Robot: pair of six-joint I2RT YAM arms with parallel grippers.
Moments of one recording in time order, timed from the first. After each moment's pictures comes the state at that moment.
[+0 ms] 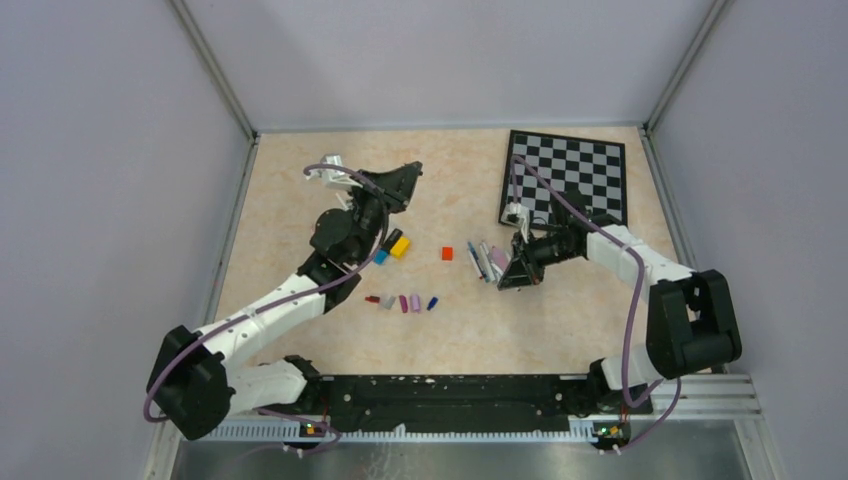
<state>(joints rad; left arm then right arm) -0.67 1.17 0.78 0.71 -0.29 -0.88 0.27 1.46 0.89 -0.69 -1.06 -0.53</state>
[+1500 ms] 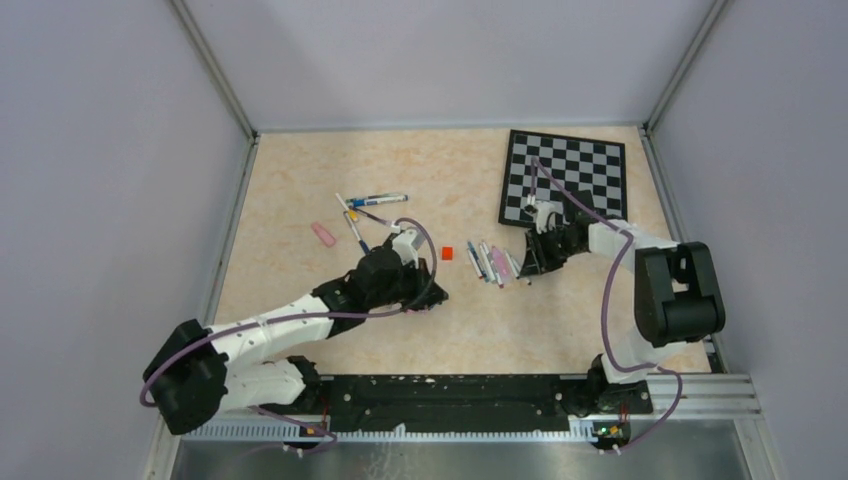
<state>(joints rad) -0.83 1.11 0.54 0.09 0.18 -0.67 0.13 1.62 0.86 -0.44 -0.58 -0.20</state>
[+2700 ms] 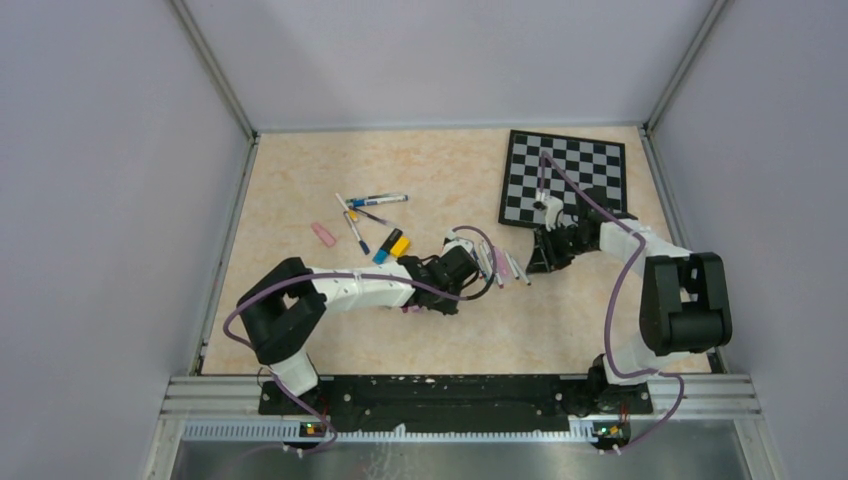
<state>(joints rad) -1.02 1.69 1.02 -0.41 -0.20 -0.61 0.07 1.56 0.87 -0.52 -0.66 -0.32</state>
